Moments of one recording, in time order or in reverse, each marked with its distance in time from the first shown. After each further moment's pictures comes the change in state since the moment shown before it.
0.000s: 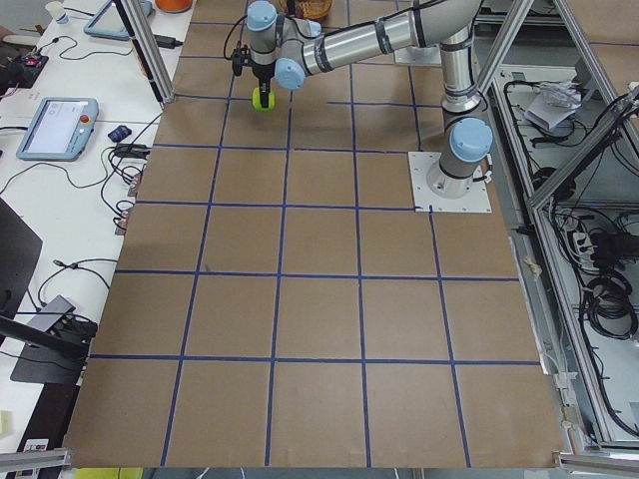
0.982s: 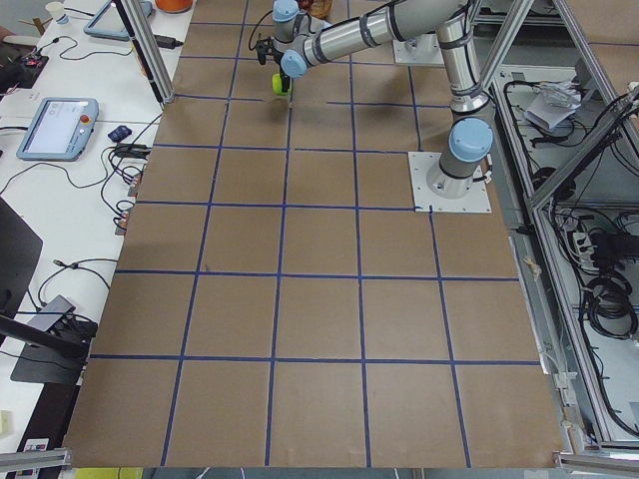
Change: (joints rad) left arm -0.185 -0.133 -0.008 0.143 0.018 -0.255; right arm -0.393 0.071 -0.006 -0.062 0.101 -0.353
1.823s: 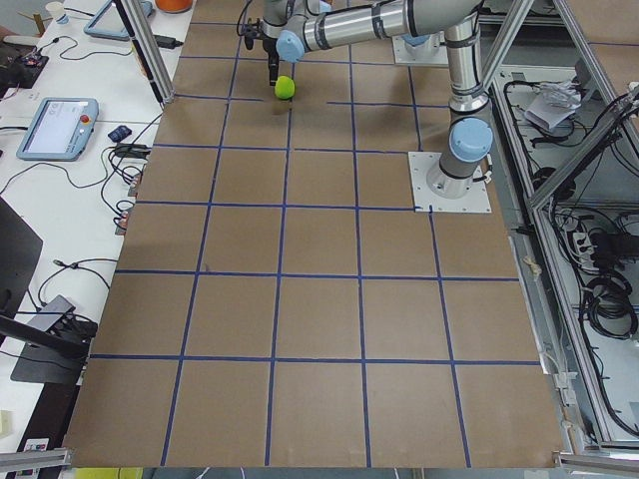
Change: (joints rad) left arm 0.163 0.213 0.165 -0.421 0.097 0.277; right arm 0.423 -0.117 -0.008 0.177 -0.002 0.263
